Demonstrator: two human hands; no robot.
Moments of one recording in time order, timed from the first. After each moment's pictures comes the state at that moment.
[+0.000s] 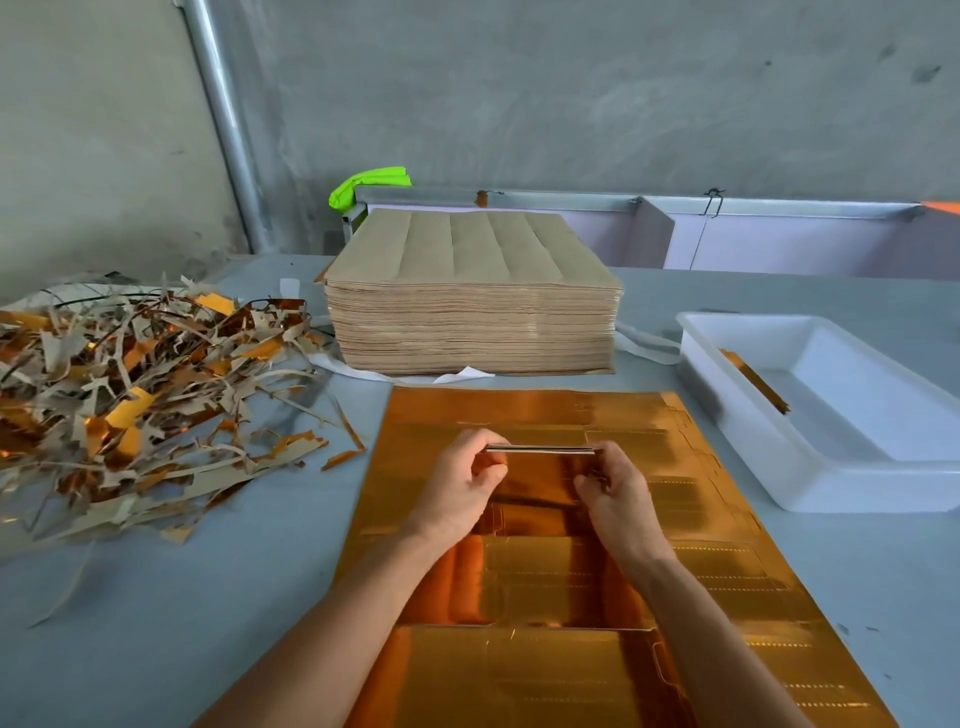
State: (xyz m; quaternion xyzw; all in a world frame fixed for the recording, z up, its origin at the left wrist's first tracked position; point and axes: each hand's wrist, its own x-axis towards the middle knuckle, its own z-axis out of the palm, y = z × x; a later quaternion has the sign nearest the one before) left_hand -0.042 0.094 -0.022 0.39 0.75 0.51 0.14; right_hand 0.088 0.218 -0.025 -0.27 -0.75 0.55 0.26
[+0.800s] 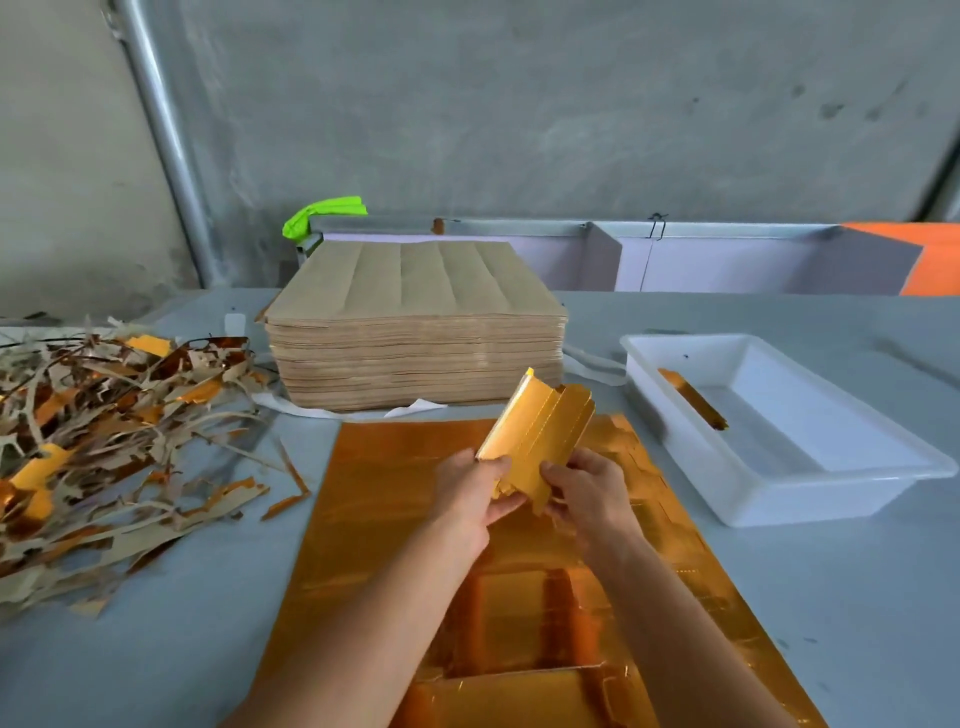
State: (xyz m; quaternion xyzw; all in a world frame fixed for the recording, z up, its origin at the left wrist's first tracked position) left_hand -0.006 0.162 0.019 0.05 0.62 0.70 0.35; right_hand 0.081 0.238 0.012 -0.36 -0.56 0.69 0.29
